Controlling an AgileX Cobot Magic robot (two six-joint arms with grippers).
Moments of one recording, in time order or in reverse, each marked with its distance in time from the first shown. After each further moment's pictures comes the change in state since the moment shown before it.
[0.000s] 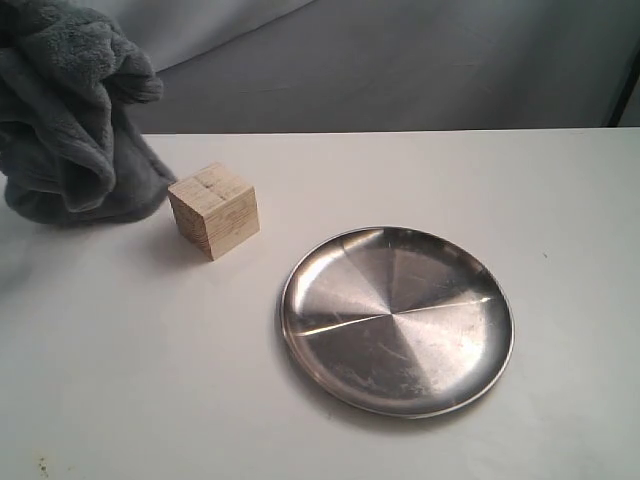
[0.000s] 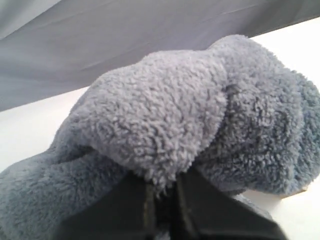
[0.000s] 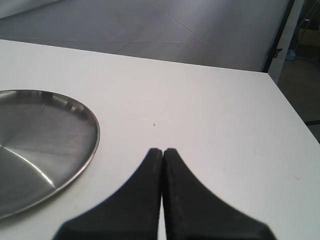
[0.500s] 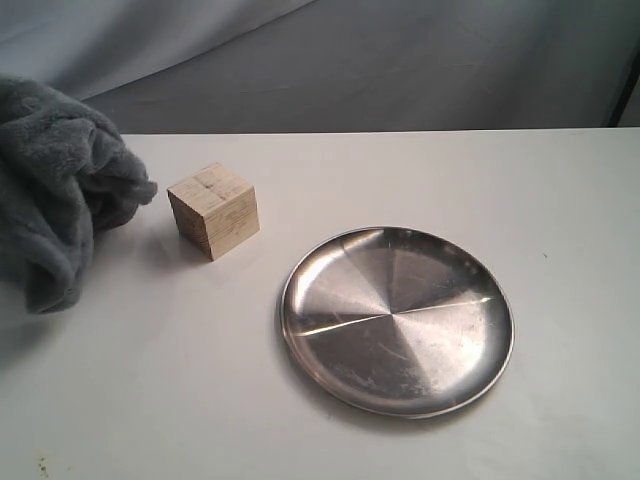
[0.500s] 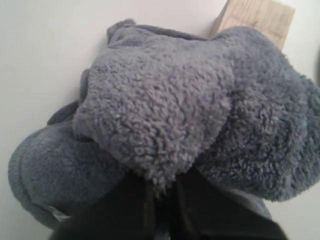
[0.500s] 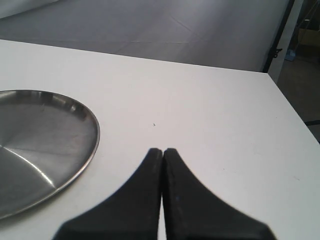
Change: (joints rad) left arm 0.033 -0.002 0.000 0.119 0.373 -0.065; right arm 0.000 0.000 0.000 0.000 0.000 0.000
